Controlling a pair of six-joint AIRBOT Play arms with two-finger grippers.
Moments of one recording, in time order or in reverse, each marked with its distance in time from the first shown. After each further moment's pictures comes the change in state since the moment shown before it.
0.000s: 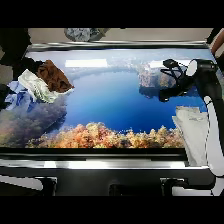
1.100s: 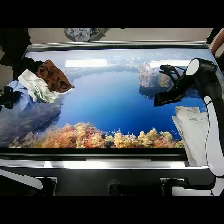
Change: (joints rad) left arm 0.054 -0.137 -0.012 -0.526 0.187 0.403; right arm 0.000 0.000 0.000 0.128 0.159 0.063
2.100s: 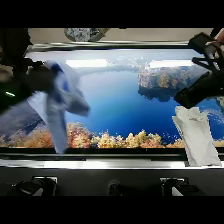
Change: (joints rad) left arm -0.959 1.069 -0.535 -0.005 0.065 0.100; right arm 0.000 0.507 0.000 -0.037 0.040 -0.253
